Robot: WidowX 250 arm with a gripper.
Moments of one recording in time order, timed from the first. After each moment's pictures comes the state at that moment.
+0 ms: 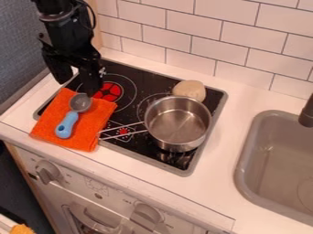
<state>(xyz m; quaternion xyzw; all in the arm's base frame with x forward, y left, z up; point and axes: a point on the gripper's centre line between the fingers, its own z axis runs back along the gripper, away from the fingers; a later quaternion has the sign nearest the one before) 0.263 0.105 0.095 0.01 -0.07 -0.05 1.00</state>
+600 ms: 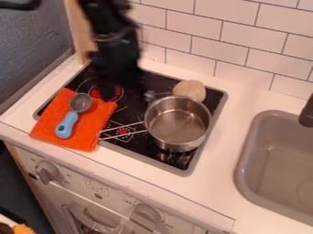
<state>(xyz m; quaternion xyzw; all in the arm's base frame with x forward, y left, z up) 0.269 0.018 0.082 -0.02 -0.06 -0.14 0.99</state>
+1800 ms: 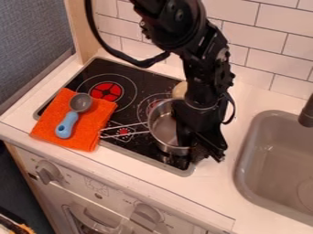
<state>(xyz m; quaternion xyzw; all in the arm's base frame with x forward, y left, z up) 0.284 -0.074 0.004 0.00 -0.04 -0.25 0.97</state>
